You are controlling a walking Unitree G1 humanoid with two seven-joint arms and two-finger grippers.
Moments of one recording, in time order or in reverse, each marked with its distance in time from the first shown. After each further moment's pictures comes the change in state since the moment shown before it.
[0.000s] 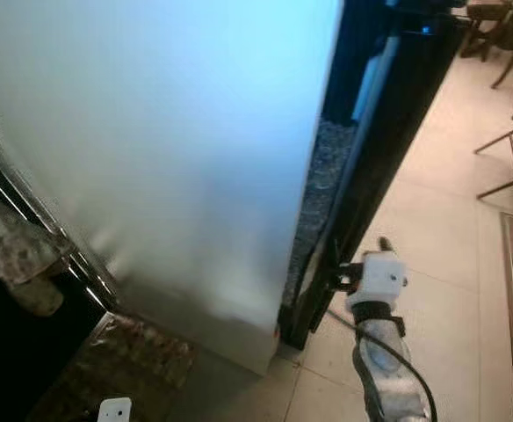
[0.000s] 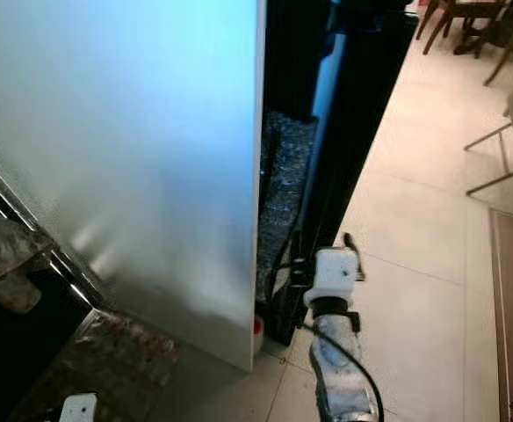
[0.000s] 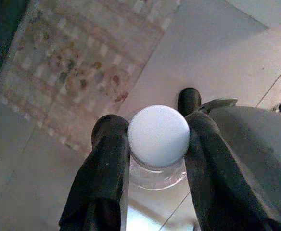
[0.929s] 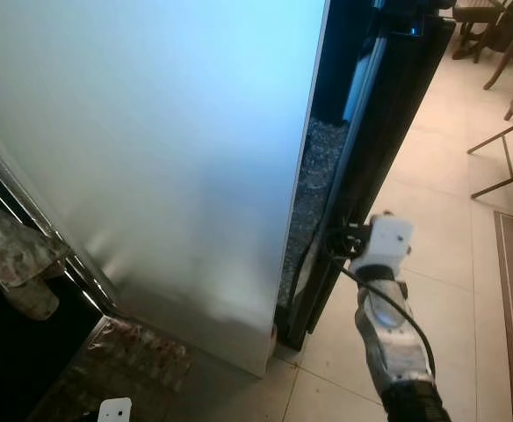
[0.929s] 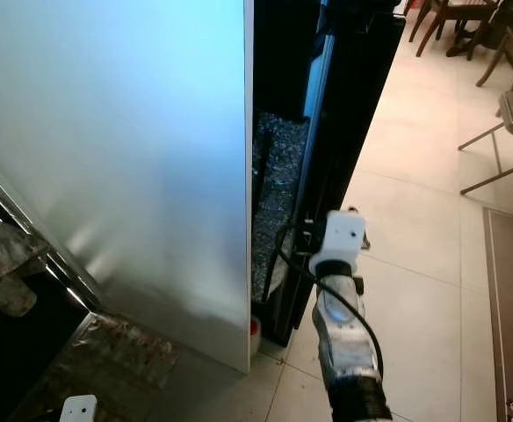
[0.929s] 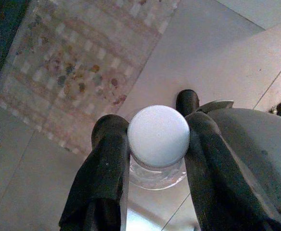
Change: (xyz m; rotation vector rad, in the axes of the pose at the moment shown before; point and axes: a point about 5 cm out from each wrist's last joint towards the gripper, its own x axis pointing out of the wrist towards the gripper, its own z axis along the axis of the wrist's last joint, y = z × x) left arm 0.000 0.000 0.002 0.000 -0.008 0.000; right arm 0.040 0.003 0.027 0.046 -0.002 0.049
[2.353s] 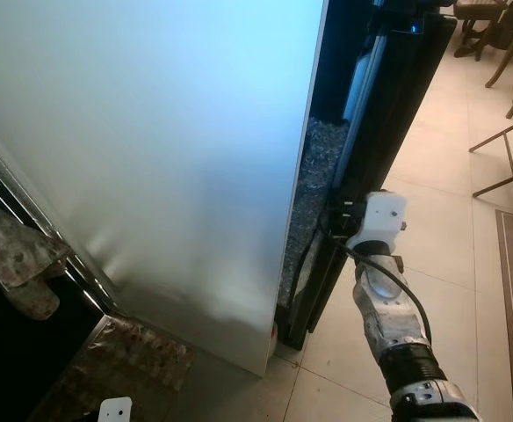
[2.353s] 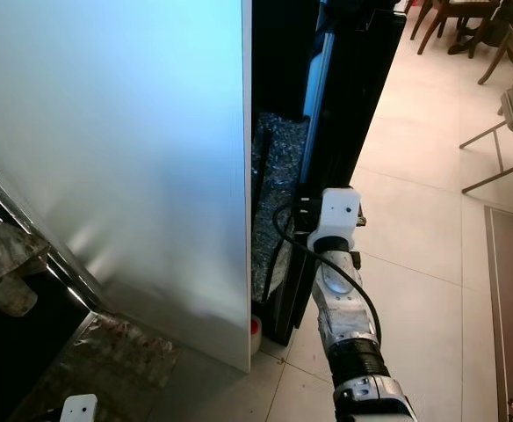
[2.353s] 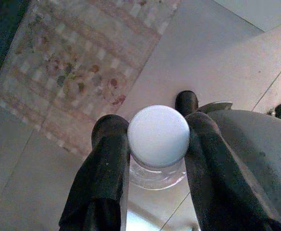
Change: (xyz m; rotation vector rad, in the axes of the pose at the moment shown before) left arm 0.000 -0.001 0.001 -0.012 -0.004 -0.001; right arm 0.030 0.001 0.014 -0.017 -0.037 -0.012
